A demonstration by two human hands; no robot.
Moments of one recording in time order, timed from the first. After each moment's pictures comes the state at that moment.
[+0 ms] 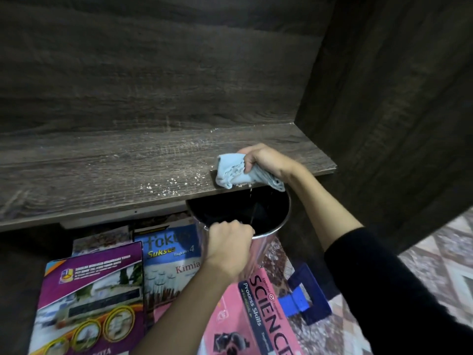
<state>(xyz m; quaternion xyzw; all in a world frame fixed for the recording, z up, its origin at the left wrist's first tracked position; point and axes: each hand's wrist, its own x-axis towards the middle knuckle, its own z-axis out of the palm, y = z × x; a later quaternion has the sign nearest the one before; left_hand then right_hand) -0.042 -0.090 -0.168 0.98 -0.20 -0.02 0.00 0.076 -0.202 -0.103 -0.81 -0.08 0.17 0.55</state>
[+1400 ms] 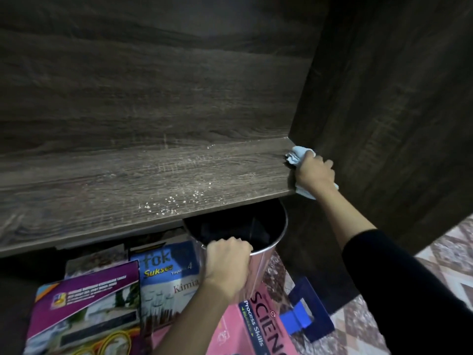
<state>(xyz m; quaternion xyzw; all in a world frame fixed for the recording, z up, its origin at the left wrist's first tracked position) -0.041 -0.086 -0.167 0.98 -0.21 -0.03 0.02 0.091 -0.290 -0.121 -0.96 0.24 -0.07 0.09</state>
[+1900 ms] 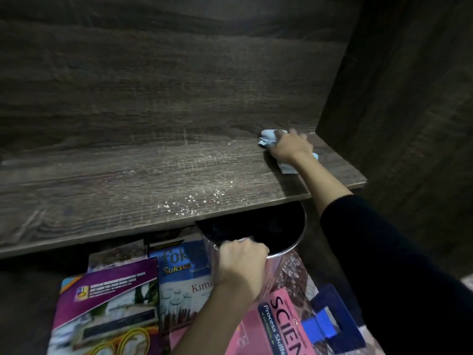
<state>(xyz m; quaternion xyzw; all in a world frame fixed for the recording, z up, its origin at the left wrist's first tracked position) -0.031 -0.076 -0.164 0.98 -0.20 -0.06 -0.02 0.164 -0.217 -0.108 -0.99 0.10 -0.01 0.10</state>
